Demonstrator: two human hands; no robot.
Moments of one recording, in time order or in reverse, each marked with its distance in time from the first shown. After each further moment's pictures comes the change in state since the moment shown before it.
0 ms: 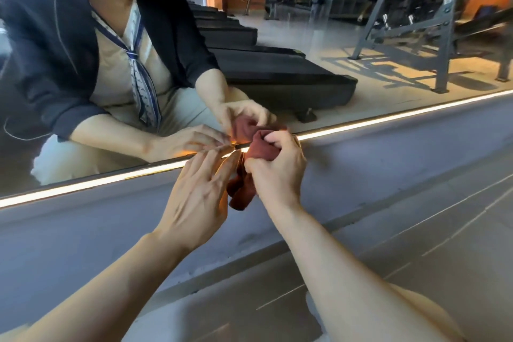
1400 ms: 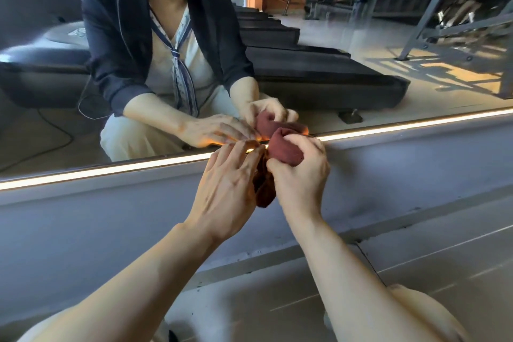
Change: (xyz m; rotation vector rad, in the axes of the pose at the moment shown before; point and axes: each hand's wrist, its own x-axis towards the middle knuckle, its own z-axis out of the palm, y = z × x) left_hand -0.058 -0.043 -0.067 -0.019 -0.016 -0.154; right_hand -0.081 -0.040 0.065 0.047 -0.008 -0.116
